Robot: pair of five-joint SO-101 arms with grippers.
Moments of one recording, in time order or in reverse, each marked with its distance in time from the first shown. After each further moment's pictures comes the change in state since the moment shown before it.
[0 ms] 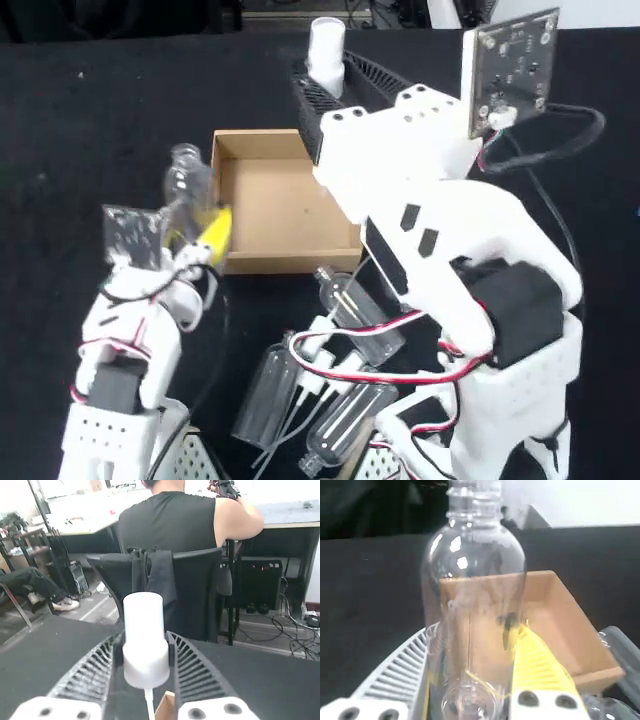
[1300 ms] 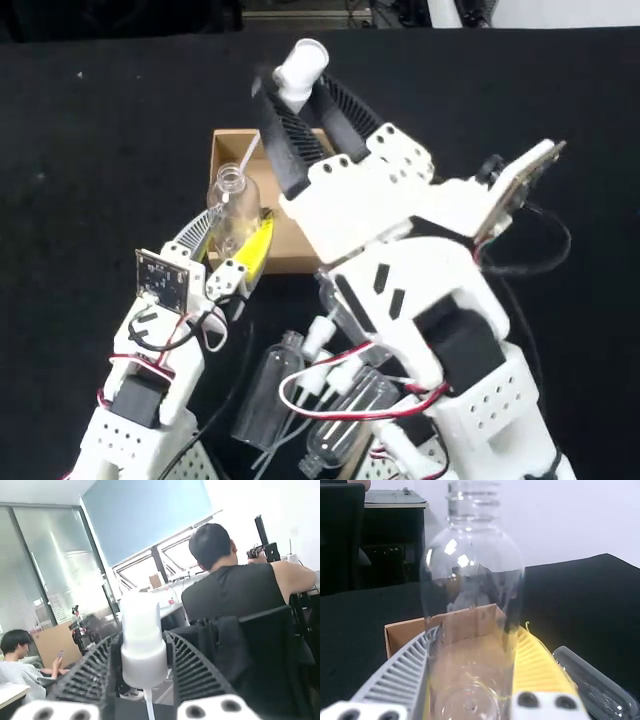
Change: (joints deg) left arm 9.6 -11.5 15.6 -16.3 0.0; right arm -6.8 -20.7 41.7 -45.4 -11.4
